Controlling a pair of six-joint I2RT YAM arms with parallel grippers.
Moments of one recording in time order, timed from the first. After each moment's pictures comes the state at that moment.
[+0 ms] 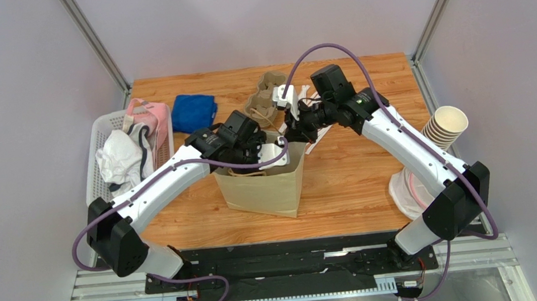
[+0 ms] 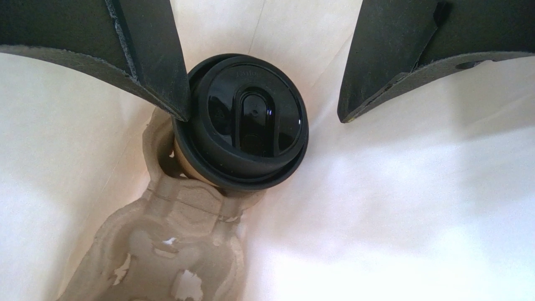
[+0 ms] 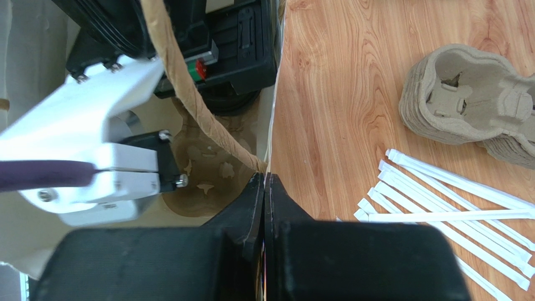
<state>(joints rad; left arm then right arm) -0.76 1.46 1.30 -0.92 0.13 0.85 0.56 1.51 1.50 -0.77 -0.67 -0.56</state>
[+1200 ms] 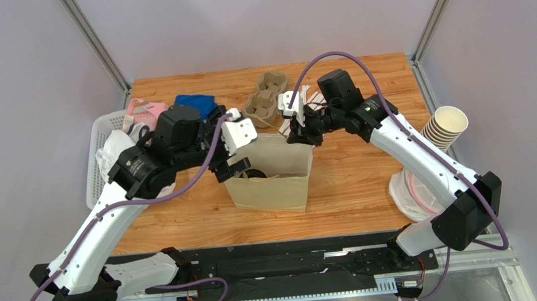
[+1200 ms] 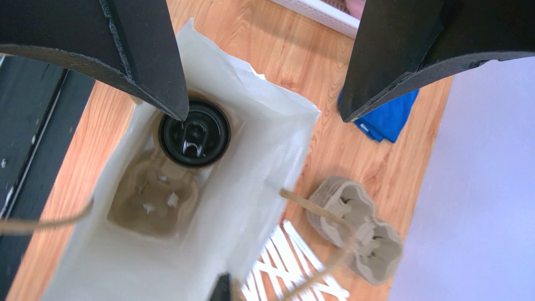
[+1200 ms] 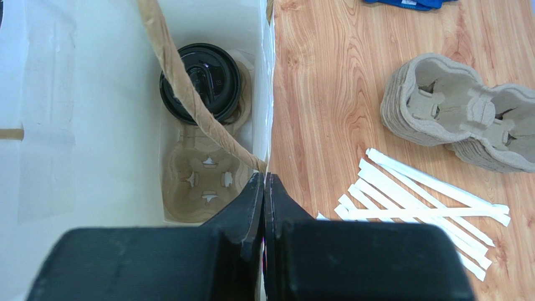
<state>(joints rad) -0.74 1.11 1.46 -0.93 0.18 0.59 0.56 1.42 1.43 -0.74 -0.65 -0.65</state>
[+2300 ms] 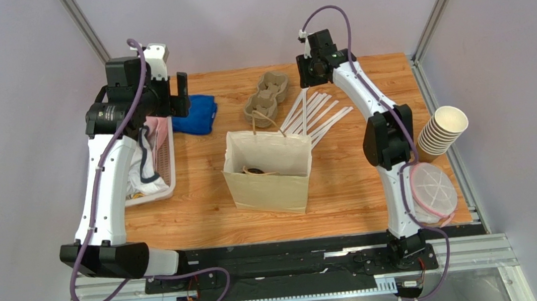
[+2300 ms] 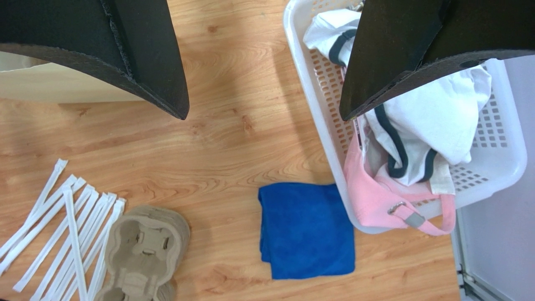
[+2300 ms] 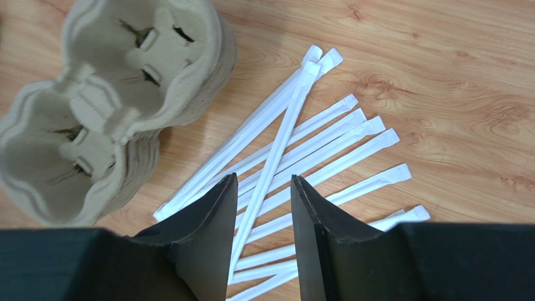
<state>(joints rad) -0.12 1.38 1.74 -0.94 0.08 0.06 0.29 2.27 2.21 -0.72 -0.05 0.10</state>
